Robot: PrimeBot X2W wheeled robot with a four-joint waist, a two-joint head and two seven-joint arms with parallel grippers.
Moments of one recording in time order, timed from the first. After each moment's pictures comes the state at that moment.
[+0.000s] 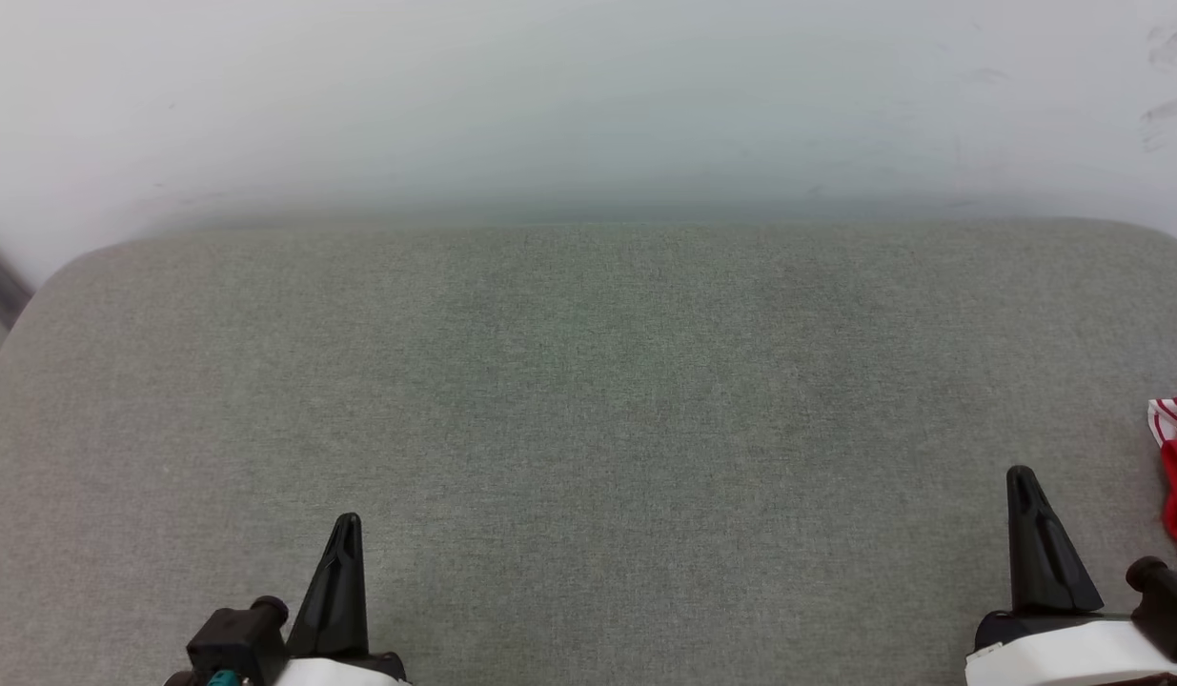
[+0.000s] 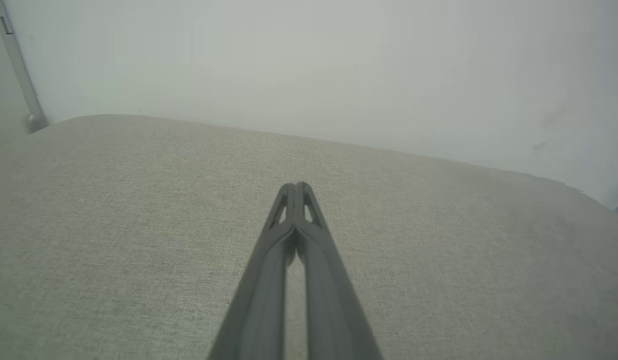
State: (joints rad) left arm 0.10 0.05 -0.04 0.09 -0.23 -0.05 -0.25; right arm 0.06 -0.05 -0.08 0.09 0.23 0.13 -0.25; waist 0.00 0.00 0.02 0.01
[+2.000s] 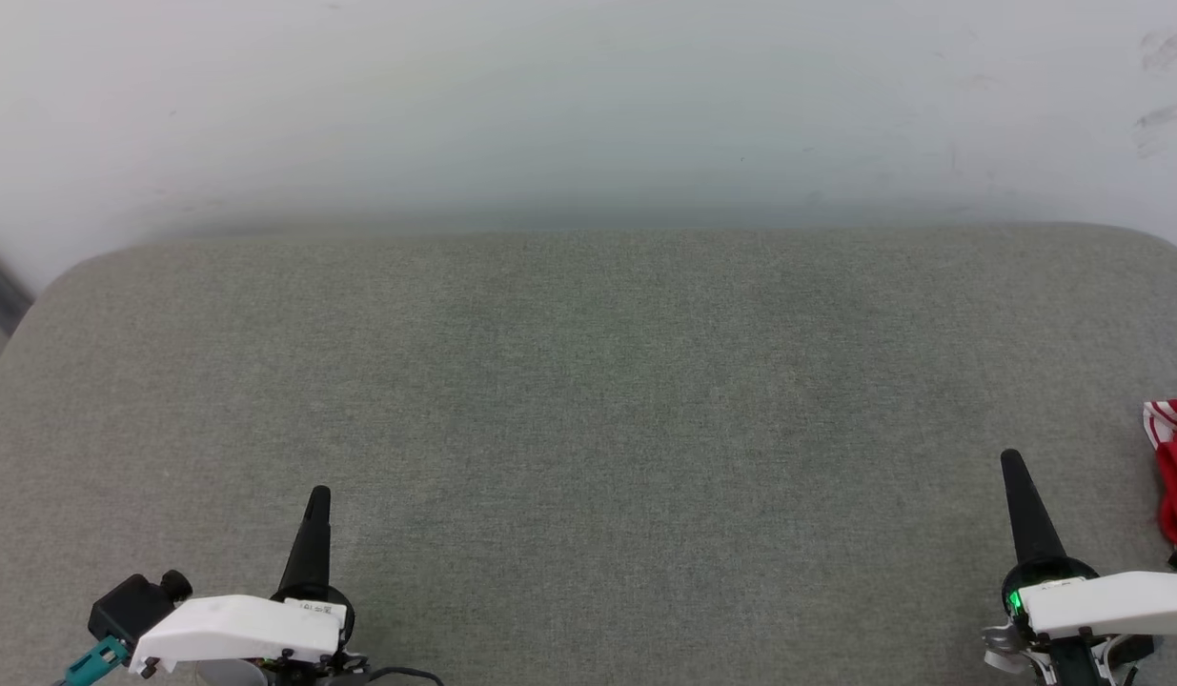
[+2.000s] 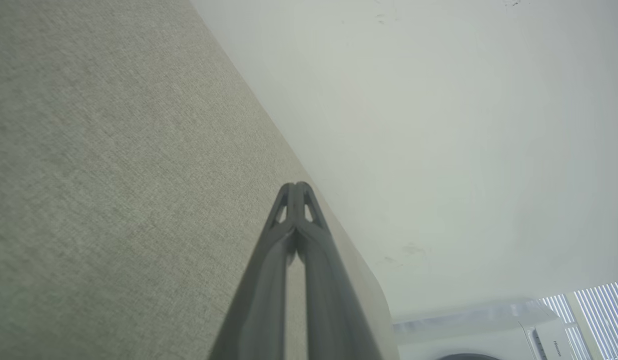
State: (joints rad) left arm -0.03 0.06 0.04 0.19 -1.12 -0.10 -0.03; right arm -0.04 -0.05 -0.09 0.19 1.11 0.13 -0.03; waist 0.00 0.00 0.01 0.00
